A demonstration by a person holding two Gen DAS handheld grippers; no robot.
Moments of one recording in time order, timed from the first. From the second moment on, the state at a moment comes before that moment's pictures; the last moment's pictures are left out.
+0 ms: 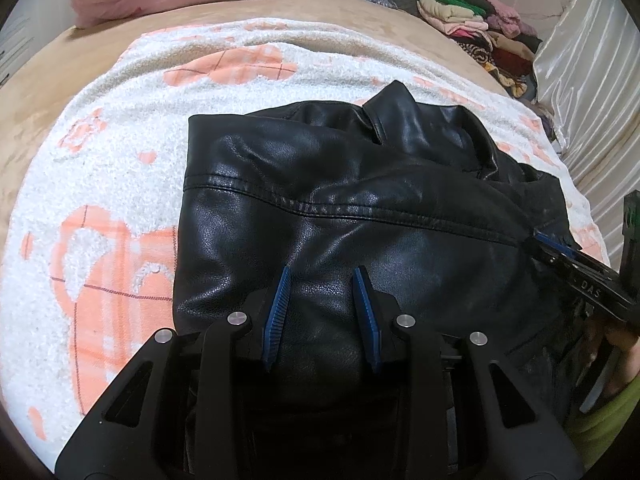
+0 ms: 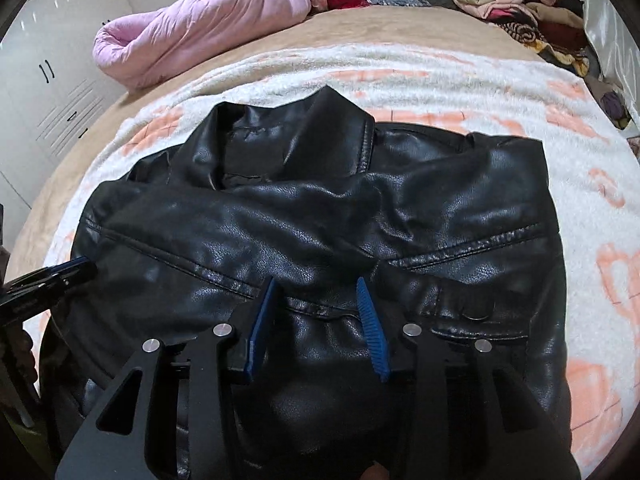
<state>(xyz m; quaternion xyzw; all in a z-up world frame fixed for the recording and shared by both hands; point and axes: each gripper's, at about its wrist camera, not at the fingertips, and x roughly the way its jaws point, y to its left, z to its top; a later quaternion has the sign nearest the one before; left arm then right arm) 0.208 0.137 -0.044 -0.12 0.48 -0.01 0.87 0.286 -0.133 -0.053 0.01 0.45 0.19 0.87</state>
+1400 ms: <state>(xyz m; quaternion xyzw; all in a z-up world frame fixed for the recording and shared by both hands) 0.156 0.069 -0.045 -0.05 0.47 -0.06 0.88 0.197 -0.163 -0.028 0.01 0.42 0.20 0.88</state>
